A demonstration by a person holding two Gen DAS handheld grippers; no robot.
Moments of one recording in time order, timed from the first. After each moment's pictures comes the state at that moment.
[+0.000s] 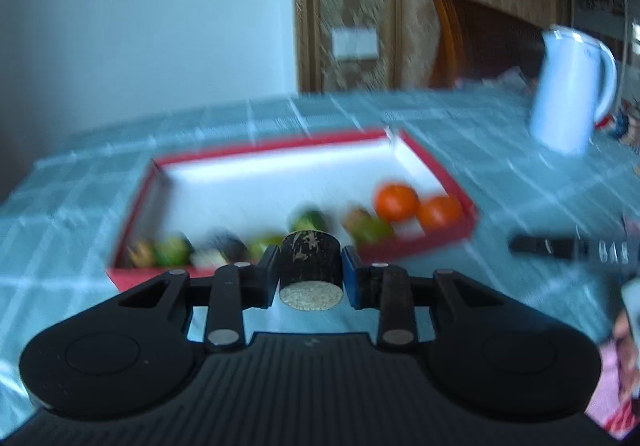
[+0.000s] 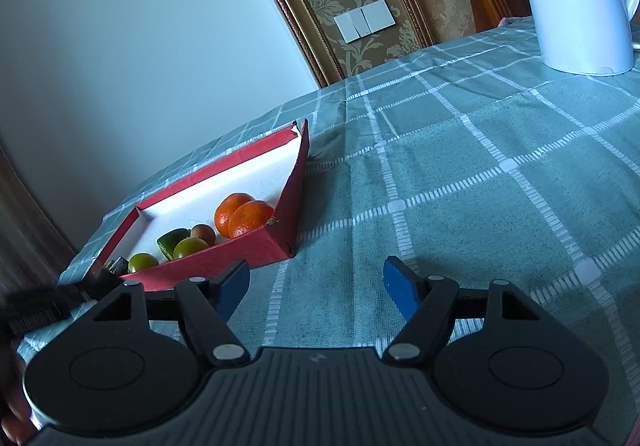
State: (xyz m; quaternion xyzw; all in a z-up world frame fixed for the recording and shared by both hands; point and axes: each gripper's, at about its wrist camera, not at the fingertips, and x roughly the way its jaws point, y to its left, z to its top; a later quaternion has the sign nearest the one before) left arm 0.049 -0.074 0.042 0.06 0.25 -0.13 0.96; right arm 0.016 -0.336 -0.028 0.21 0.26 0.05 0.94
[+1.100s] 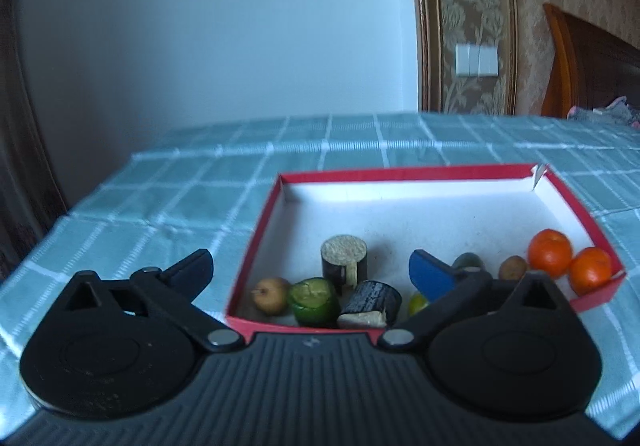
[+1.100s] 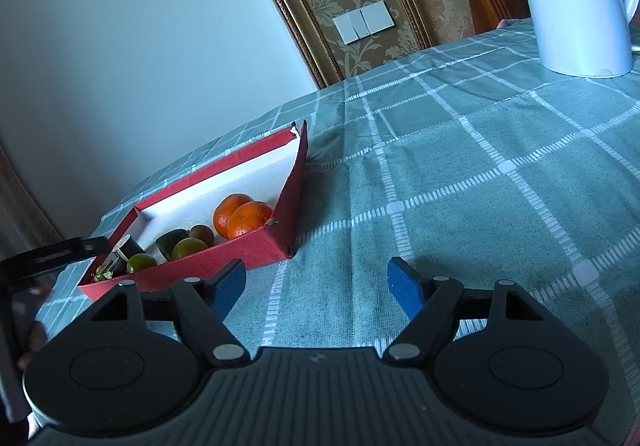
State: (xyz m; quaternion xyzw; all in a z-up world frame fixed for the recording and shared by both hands) left arm 0.092 -0.033 0.038 0.05 0.23 0.02 0.97; right arm 0.017 -0.336 -0.028 0.21 0.26 0.05 0.94
